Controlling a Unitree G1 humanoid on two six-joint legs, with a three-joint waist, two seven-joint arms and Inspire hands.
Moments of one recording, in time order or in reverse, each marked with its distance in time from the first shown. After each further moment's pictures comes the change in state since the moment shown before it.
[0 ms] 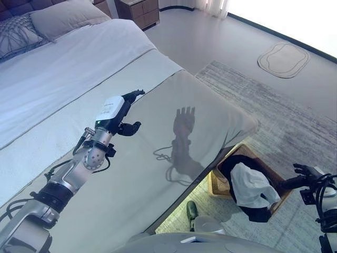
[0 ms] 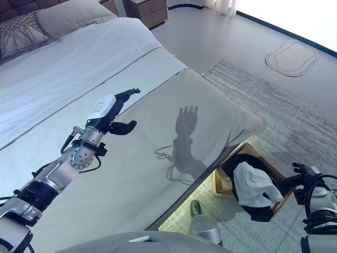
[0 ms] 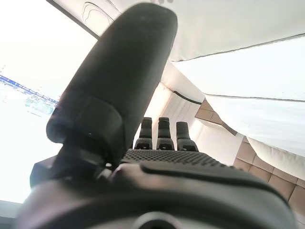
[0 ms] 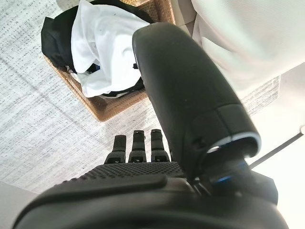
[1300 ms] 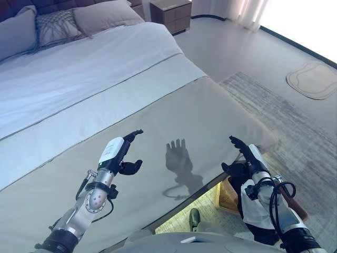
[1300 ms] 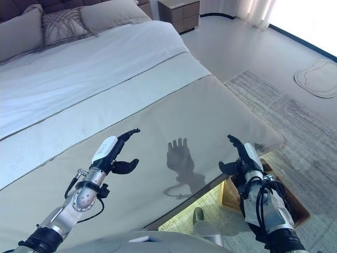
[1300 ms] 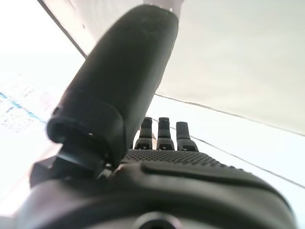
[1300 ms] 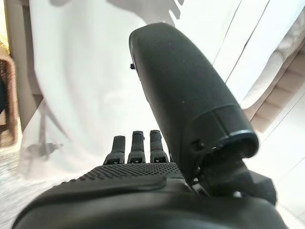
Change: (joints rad) left arm 0.408 -0.199 0.142 0.009 0.080 -0.076 -0.084; right arm 0.287 0.260 0.191 -0.738 -0.189 -0.151 -0.189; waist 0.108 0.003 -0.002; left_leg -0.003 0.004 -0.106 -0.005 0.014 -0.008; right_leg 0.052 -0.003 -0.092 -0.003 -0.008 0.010
